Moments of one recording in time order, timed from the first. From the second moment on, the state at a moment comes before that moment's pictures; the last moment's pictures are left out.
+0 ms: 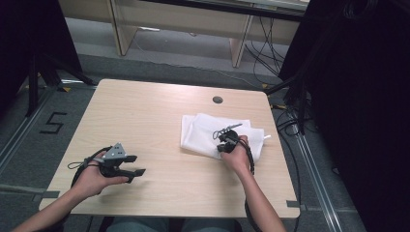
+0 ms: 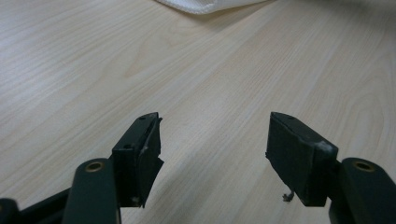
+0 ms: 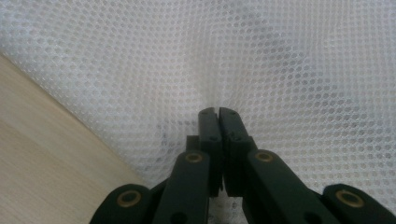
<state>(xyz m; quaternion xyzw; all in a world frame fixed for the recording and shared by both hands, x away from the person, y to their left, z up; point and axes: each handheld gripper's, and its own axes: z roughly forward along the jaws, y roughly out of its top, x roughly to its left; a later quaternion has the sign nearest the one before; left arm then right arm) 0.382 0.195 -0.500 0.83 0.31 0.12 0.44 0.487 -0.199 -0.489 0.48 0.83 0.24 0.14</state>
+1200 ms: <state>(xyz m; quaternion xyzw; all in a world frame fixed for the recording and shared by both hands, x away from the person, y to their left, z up) 0.382 0.195 -0.498 0.82 0.32 0.12 0.46 0.455 -0.082 -0.491 0.38 0.88 0.26 0.07</state>
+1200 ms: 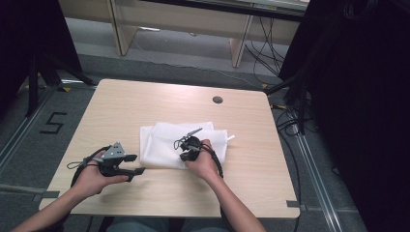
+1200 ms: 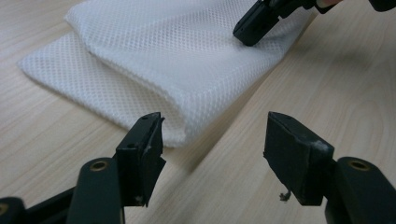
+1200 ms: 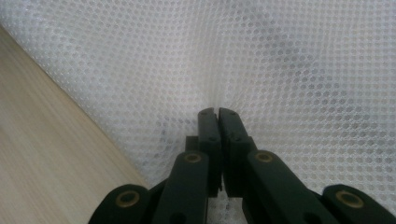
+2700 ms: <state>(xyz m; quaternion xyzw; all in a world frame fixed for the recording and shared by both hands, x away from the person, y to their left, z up) 0.401 0.171 -0.485 0.84 0.32 0.12 0.43 0.507 -0.129 -0.454 0.47 0.83 0.27 0.13</state>
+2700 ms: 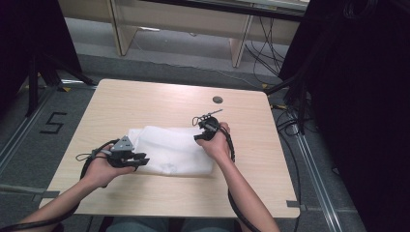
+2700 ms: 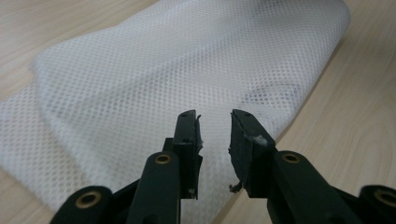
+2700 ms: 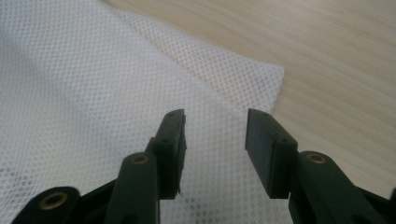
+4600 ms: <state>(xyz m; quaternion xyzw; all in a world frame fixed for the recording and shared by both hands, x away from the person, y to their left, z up) 0.406 0.134 -0.514 0.87 0.29 0.10 0.39 0.484 -0.093 -0.426 0.38 0.88 0.28 0.07</state>
